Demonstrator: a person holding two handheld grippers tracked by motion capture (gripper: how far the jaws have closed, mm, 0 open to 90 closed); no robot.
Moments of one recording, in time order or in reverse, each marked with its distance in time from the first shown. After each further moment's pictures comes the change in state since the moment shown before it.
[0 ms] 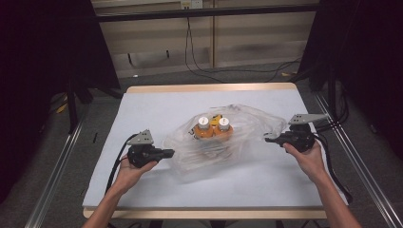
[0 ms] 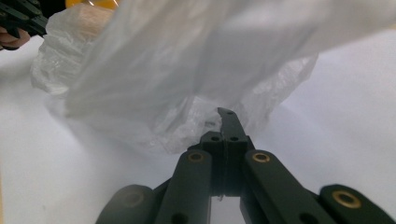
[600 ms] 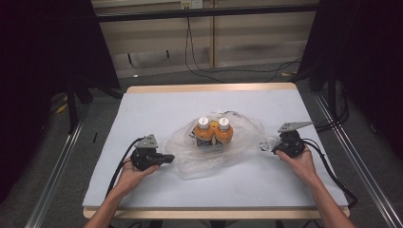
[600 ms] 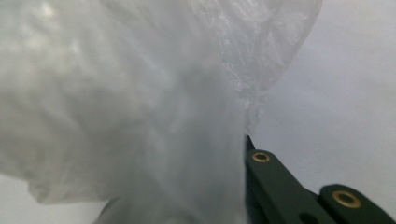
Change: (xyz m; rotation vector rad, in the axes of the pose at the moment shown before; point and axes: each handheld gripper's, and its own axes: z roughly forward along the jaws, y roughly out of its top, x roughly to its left) left arm 0.006 -0.016 0.015 0.091 0.020 -0.009; right arm -0.011 -0.031 0.035 0.125 -0.017 0.033
